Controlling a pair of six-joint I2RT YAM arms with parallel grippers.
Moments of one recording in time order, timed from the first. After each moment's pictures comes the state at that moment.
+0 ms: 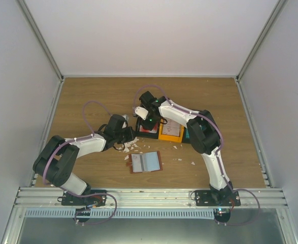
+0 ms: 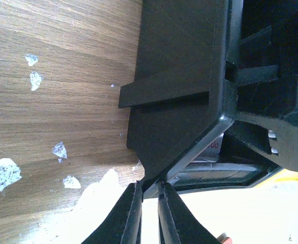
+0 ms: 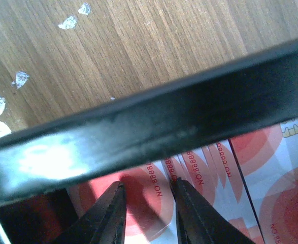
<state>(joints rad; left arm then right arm) -0.50 1.53 0.66 0.07 0.23 -0.74 0.68 2.21 1.75 -0.81 -0.17 -0.39</state>
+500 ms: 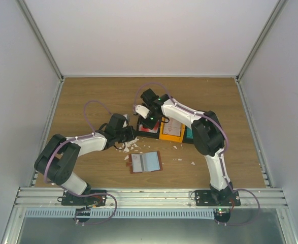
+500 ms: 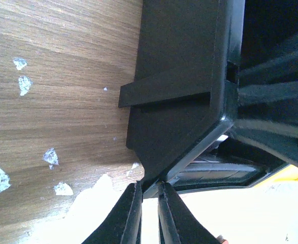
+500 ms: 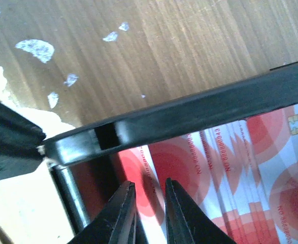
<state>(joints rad) -0.50 1.55 0.68 0.07 0.24 -0.74 0.67 2.16 1.74 -0.84 -0.22 -0.39</state>
